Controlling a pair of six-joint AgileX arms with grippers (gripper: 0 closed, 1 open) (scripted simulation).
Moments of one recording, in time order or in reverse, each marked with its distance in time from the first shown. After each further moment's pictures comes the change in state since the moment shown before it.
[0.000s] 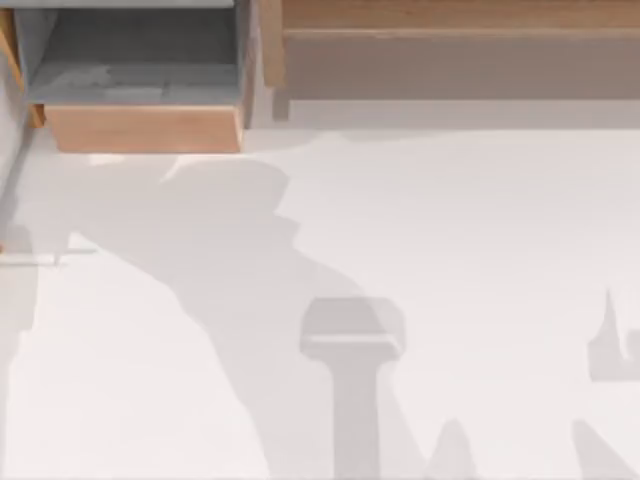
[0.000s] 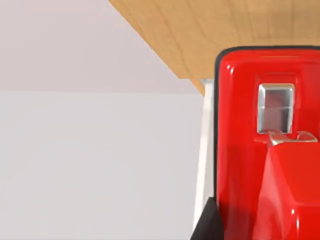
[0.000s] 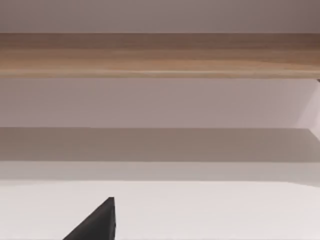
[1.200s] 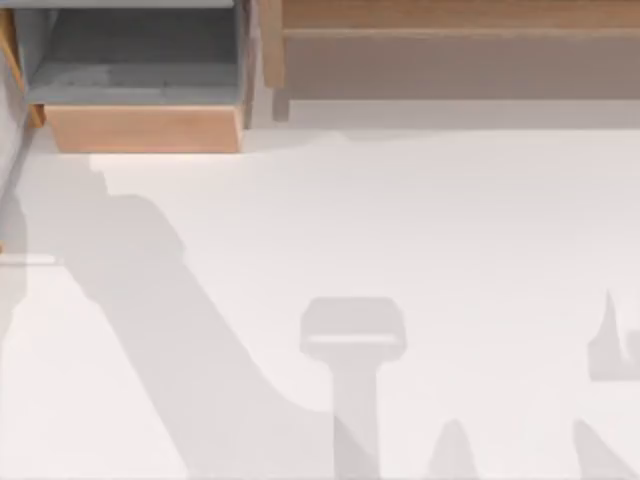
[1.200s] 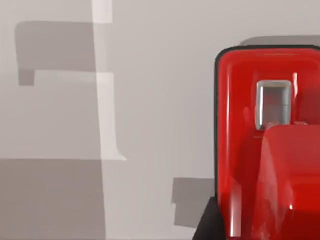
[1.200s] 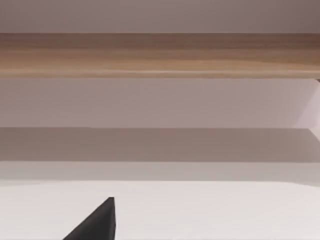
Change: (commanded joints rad) left arm -0.036 0.267 -0.150 -0.124 0.088 -0.044; right arm 0.000 0.000 0.000 0.000 0.000 0.000
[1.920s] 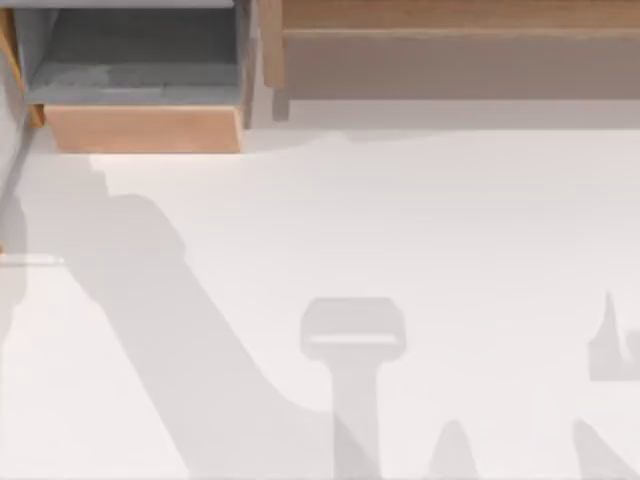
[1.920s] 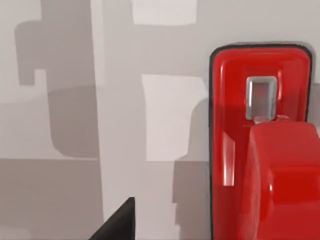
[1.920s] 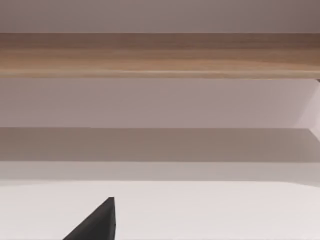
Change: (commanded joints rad) left arm 0.000 0.000 0.000 0.000 0.000 0.000; right arm 0.000 0.000 0.000 0.000 0.000 0.000
